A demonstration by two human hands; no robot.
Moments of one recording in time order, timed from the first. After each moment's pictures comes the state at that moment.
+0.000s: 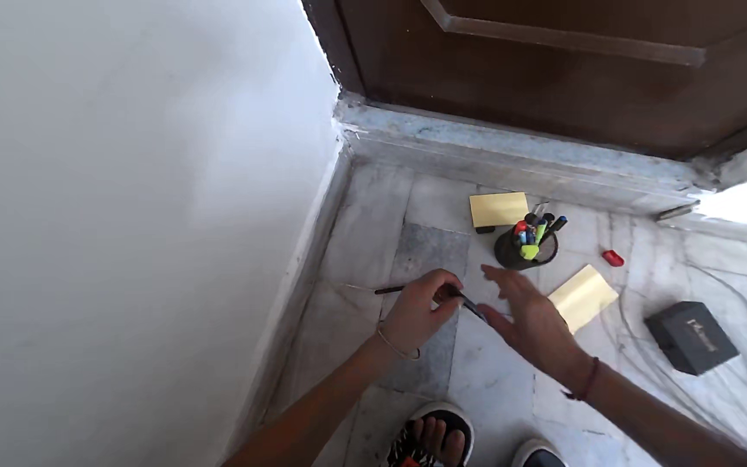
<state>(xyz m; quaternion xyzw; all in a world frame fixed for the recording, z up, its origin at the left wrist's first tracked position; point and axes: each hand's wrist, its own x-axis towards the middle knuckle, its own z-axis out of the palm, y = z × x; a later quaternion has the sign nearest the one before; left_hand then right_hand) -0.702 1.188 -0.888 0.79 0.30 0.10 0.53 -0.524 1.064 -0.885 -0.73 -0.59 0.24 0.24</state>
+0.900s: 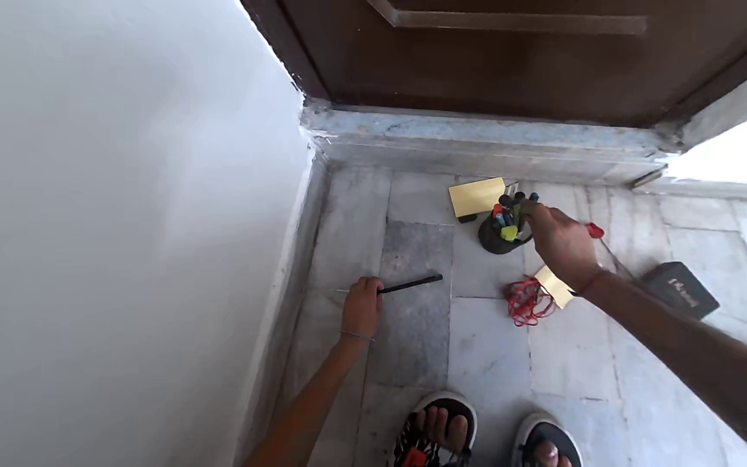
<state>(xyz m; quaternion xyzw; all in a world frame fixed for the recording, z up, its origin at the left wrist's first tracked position) -0.757 1.215 -0.982 0.81 0.50 -0.11 0.30 -0.432 1.080 -0.908 -0.79 -0.57 -0.01 0.22</state>
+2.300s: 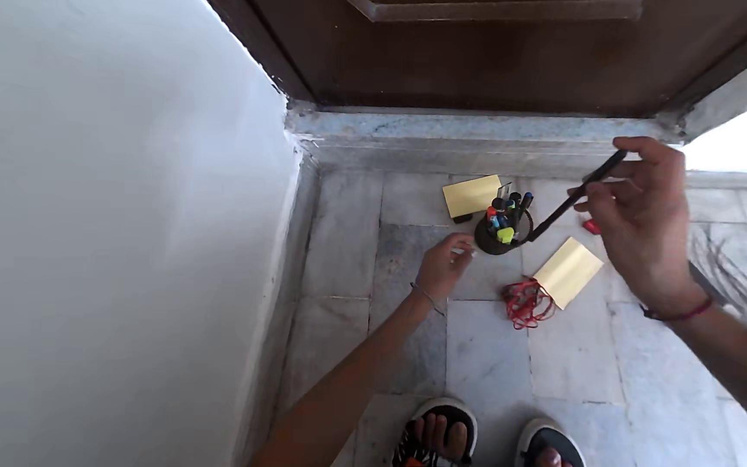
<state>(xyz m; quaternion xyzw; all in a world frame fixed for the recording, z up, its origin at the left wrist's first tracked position) -0.612 1.195 -0.918 0.74 0.34 0.03 0.58 -0.423 1.062 -0.827 -0.78 -0.42 0.09 0.46</state>
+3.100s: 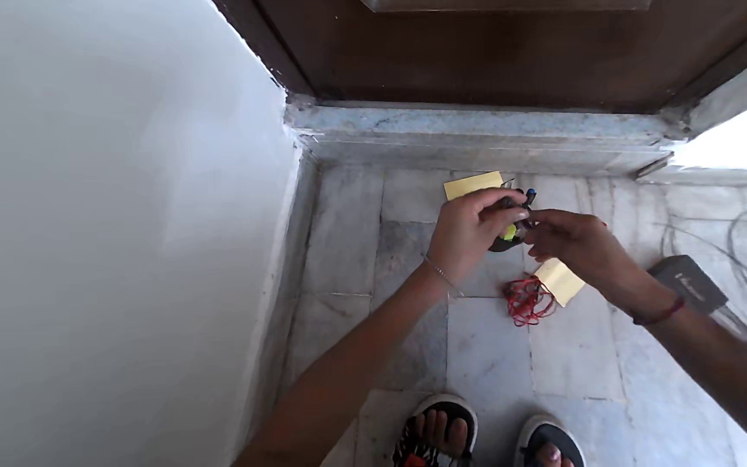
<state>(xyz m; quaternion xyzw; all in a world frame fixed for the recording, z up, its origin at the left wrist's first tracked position) -0.580 1.202 -0.840 0.76 0.22 0.22 0.57 -0.446 1.069 -0.837 -0.79 -0.35 0.37 0.35</state>
